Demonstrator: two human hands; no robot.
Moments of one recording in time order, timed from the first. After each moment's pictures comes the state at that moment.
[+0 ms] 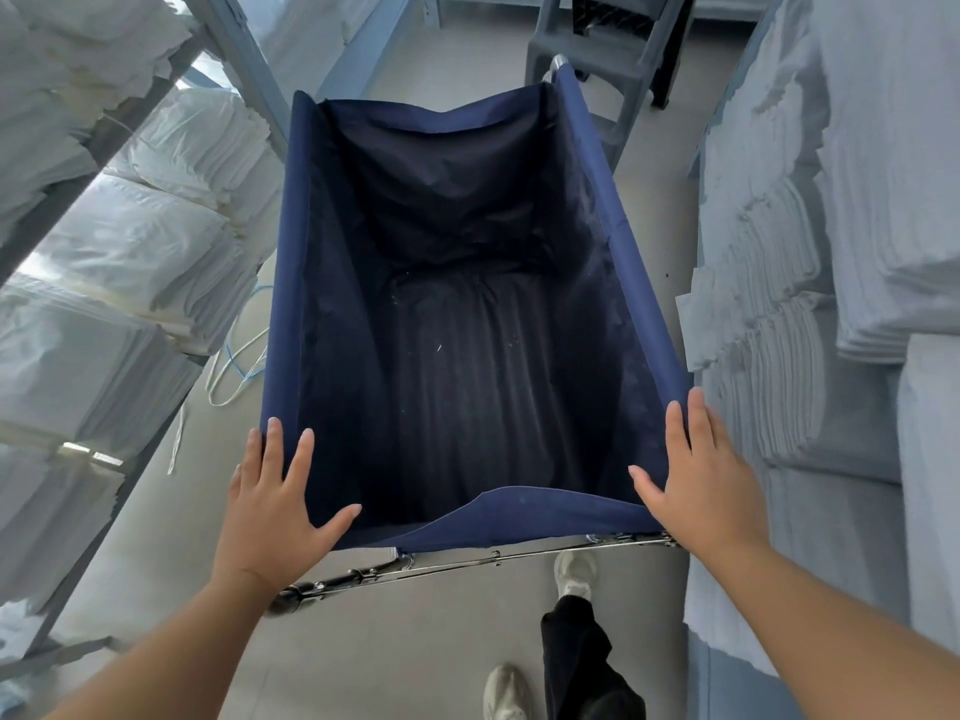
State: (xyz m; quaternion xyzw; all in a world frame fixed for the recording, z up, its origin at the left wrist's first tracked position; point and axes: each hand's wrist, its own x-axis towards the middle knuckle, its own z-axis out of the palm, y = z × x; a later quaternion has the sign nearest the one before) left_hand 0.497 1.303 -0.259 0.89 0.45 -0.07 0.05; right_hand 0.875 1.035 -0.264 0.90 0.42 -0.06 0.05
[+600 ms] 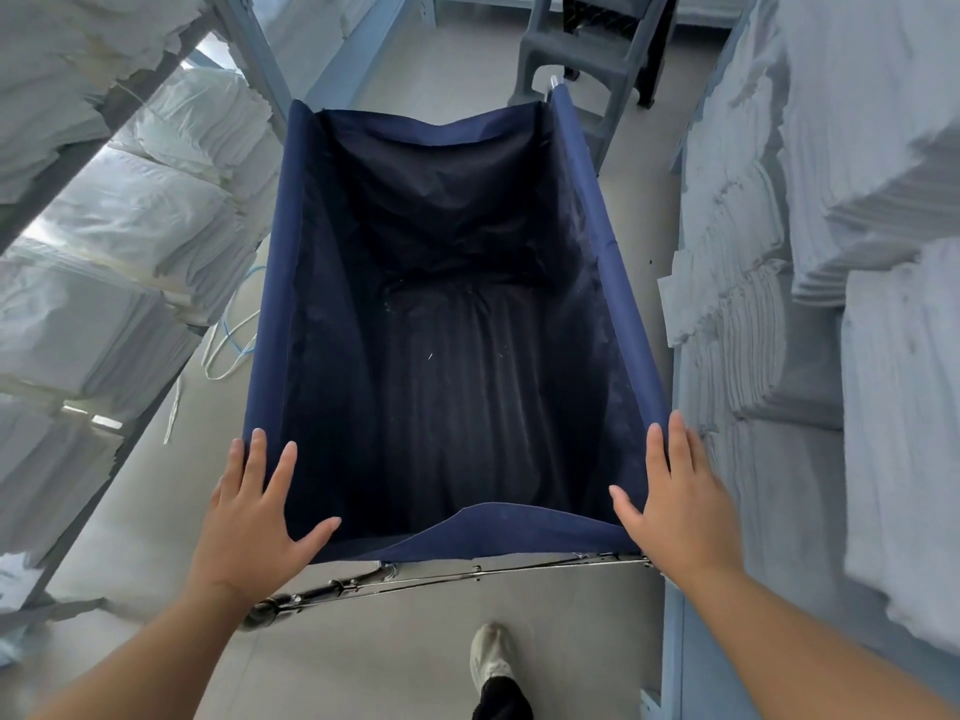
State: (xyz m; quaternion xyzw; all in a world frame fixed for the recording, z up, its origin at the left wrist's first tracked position) left_hand 0.422 1.218 -0.251 0.89 0.44 -0.08 0.06; right_hand 0.786 0.946 -0.257 0.91 0.41 -0.08 0.03
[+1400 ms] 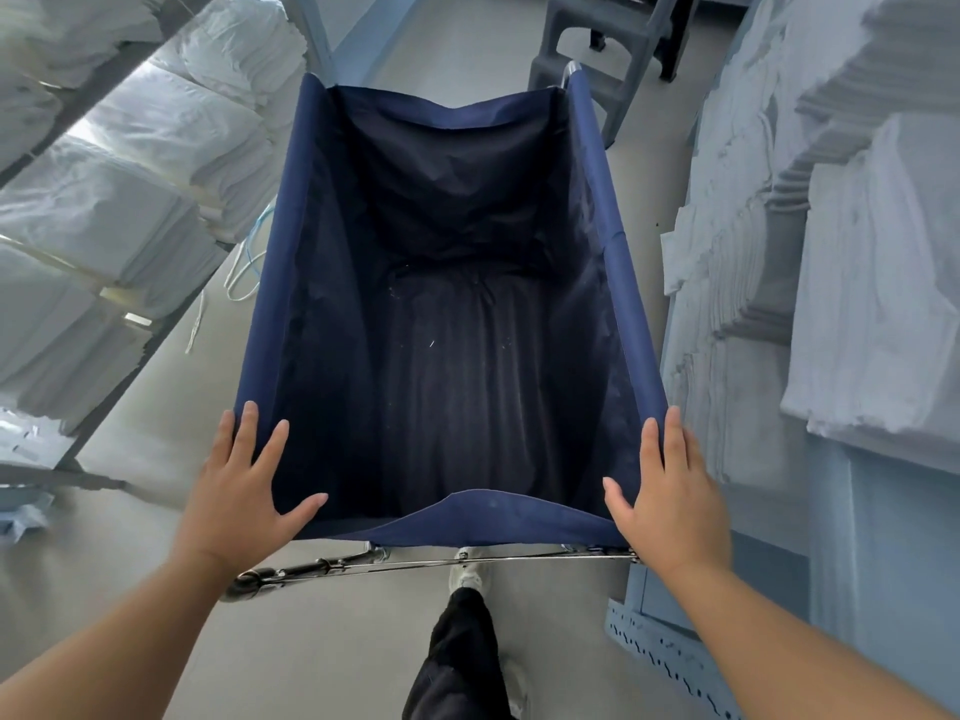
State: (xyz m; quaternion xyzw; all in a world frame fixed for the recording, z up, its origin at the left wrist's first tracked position) left_hand 0.306 1.048 -0.254 0.89 0.45 -0.06 0.04; right_hand 0.676 0.787 -0.252 0.91 0.41 -0.08 0.02
